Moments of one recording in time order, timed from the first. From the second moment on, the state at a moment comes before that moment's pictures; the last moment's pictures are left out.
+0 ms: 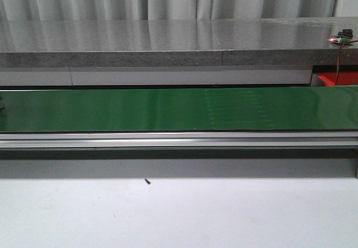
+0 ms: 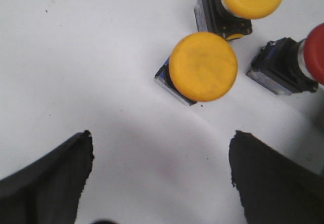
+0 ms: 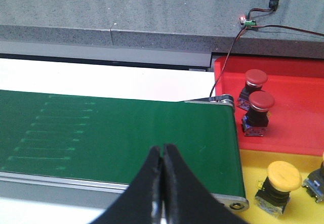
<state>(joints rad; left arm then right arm) 0.60 1.85 -1.29 -0.23 0.67 0.14 -0.05 0.49 -0.44 0.40 0.33 -0.36</state>
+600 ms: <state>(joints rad) 0.53 1.93 -1.30 -0.27 0.47 0.17 -0.05 0.49 -0.44 0.40 0.33 -0.36</state>
